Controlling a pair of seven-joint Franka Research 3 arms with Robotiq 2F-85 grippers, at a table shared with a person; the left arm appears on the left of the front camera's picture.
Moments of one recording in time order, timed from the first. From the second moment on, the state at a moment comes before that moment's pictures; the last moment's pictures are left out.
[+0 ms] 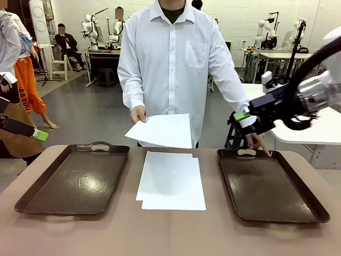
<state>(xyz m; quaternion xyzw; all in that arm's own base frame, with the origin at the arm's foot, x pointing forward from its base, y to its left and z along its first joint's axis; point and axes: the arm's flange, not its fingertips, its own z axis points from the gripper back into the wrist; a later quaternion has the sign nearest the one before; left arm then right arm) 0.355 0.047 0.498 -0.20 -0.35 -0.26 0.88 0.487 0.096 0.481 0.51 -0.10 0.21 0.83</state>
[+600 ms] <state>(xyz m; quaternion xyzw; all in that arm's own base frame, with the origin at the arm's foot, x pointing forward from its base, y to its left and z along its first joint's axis) 0.355 0.047 0.498 -0.20 -0.35 -0.26 0.88 0.546 0.157 0.422 0.64 -0.01 0.16 0.75</state>
